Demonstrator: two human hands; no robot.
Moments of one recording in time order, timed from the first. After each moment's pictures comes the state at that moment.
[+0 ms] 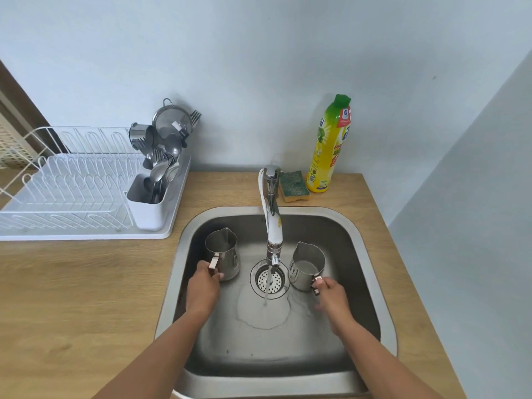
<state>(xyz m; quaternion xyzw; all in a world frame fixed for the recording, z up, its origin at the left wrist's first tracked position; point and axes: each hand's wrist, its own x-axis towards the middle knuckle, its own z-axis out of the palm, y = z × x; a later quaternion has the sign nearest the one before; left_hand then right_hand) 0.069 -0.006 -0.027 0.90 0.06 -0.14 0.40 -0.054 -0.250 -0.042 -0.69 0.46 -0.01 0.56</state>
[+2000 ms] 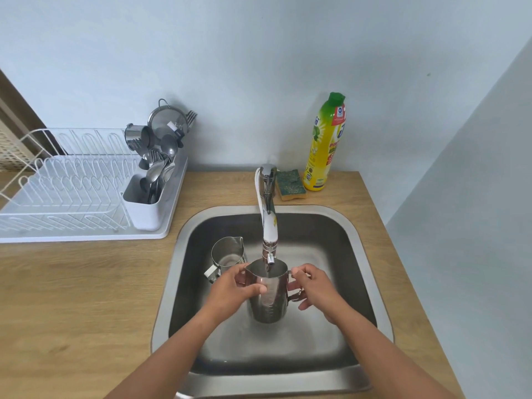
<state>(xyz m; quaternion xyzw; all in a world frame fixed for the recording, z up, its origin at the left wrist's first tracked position) 0.035 -0.034 0.008 0.83 -0.08 -0.28 0.47 -0.044 -0.233 0.009 -0.72 0.32 0.10 0.60</state>
